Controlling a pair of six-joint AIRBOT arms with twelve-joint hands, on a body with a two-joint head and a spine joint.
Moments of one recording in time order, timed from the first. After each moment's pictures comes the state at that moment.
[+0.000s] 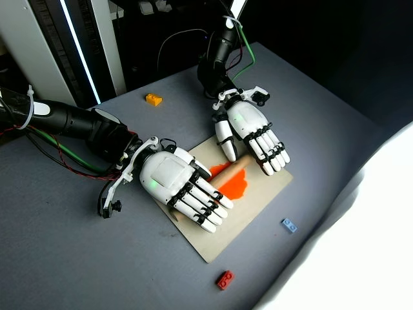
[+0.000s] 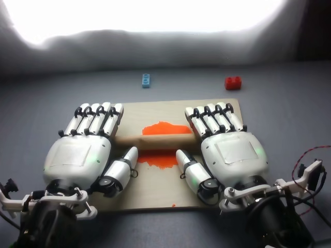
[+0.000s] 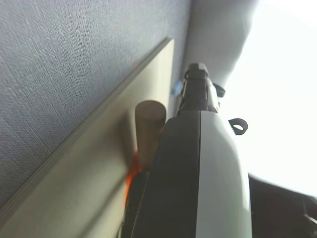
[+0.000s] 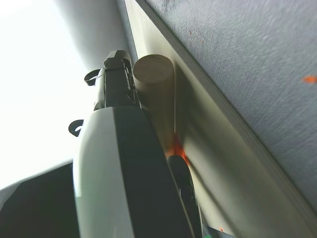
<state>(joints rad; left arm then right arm) 0.88 -1.38 1.15 -0.79 -1.26 1.45 -0.74 -1.67 1.25 -2.30 -1.28 1.51</state>
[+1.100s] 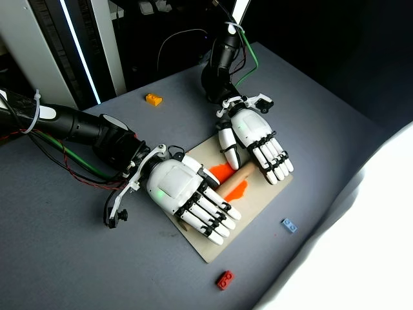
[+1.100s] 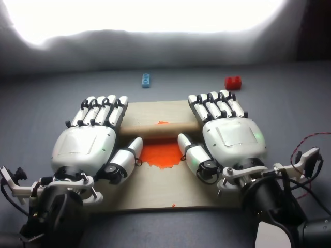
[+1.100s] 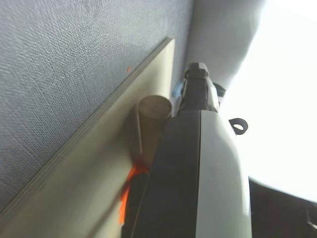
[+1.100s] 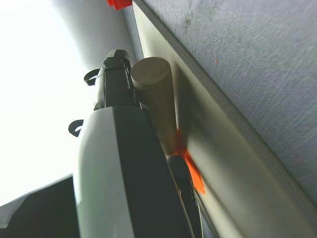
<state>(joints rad) 0.84 -1.42 1.25 -0.78 -1.19 1.41 -0.69 -1.68 1.33 -2.25 -1.22 1.54</state>
